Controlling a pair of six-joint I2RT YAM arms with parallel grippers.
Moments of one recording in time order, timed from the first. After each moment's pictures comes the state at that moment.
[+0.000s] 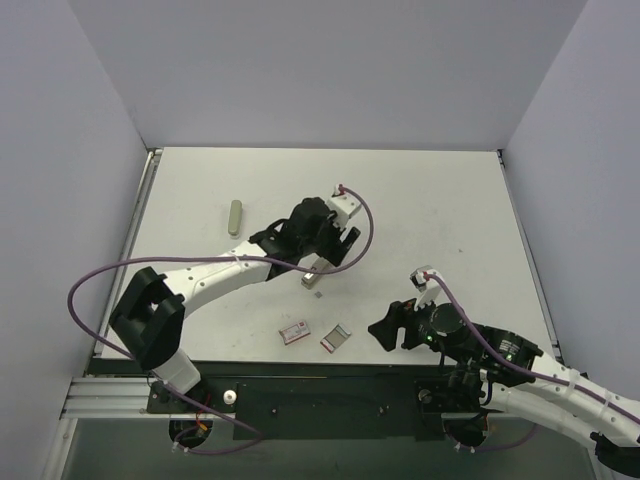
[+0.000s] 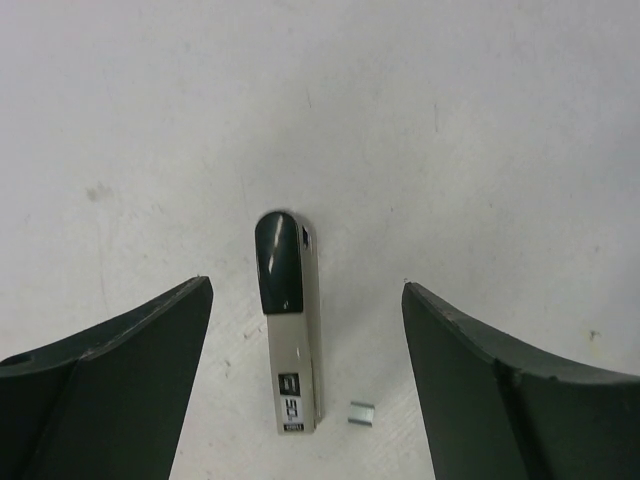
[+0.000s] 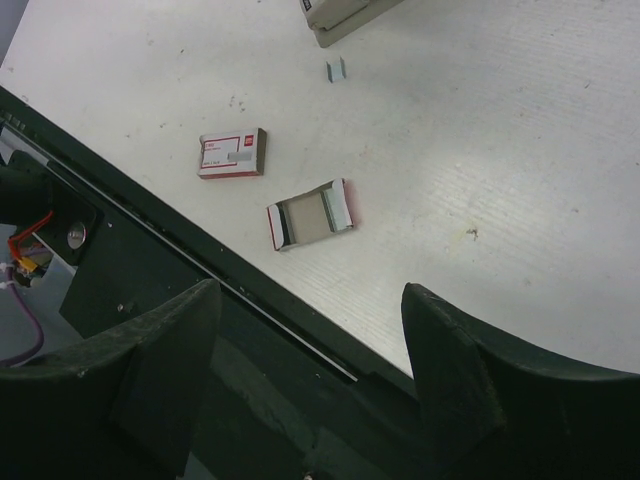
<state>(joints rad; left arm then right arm) -0.82 1.60 1.12 -0.09 -0.08 -0.01 1.06 0.44 0.48 -0.56 0.24 0.63</state>
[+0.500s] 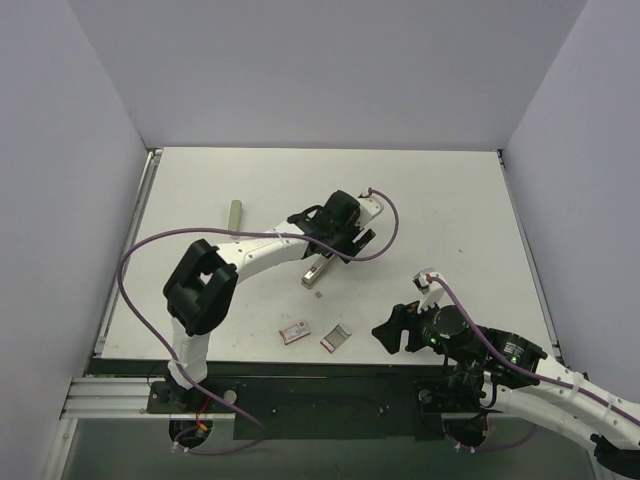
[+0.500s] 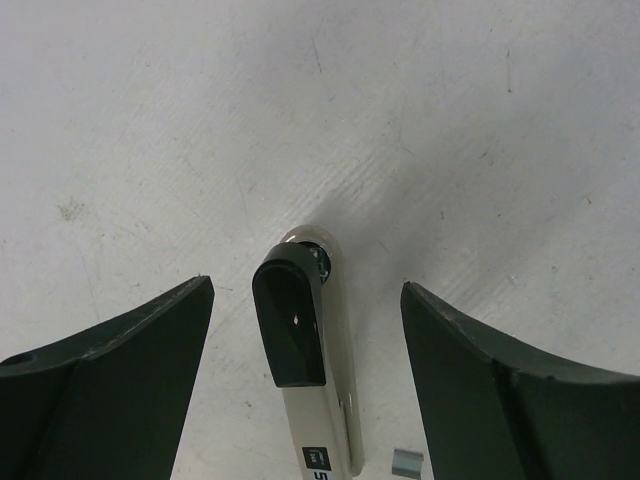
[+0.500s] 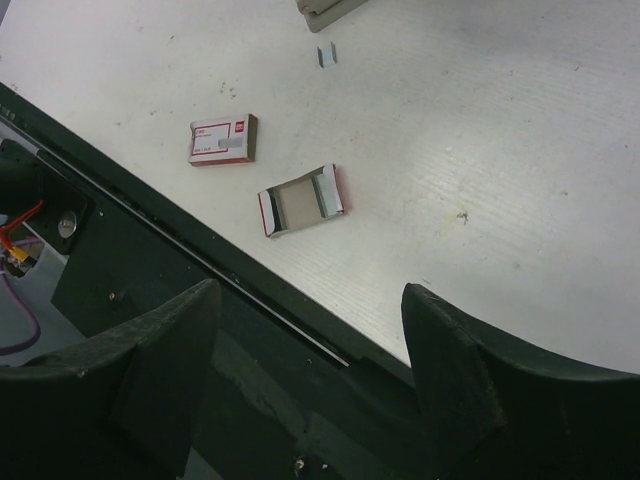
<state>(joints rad) -0.83 1.93 1.48 -0.30 -0.13 0.12 1.06 0.41 0.48 -0.62 0.23 0.63</state>
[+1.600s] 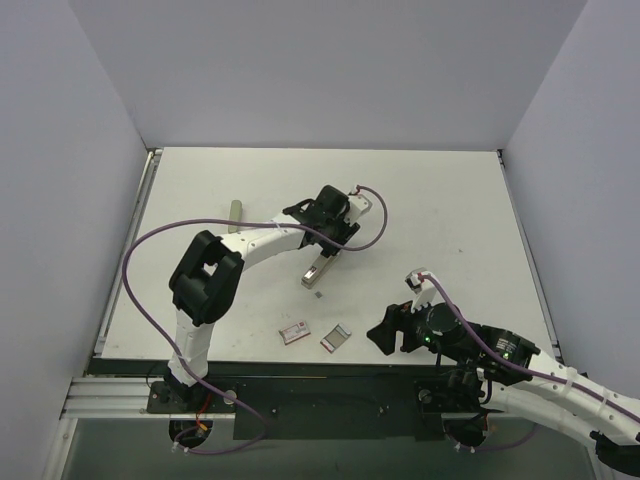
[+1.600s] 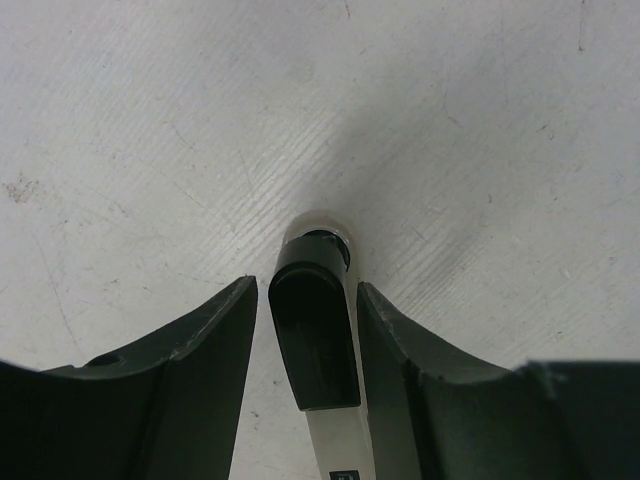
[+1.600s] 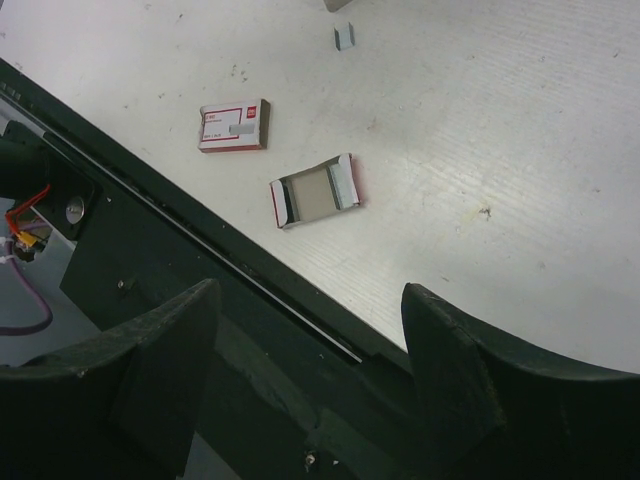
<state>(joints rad) -0.74 2.03 1.54 -0.38 -0.02 0.11 1.06 0.47 0.48 -0.58 0.19 0.64</state>
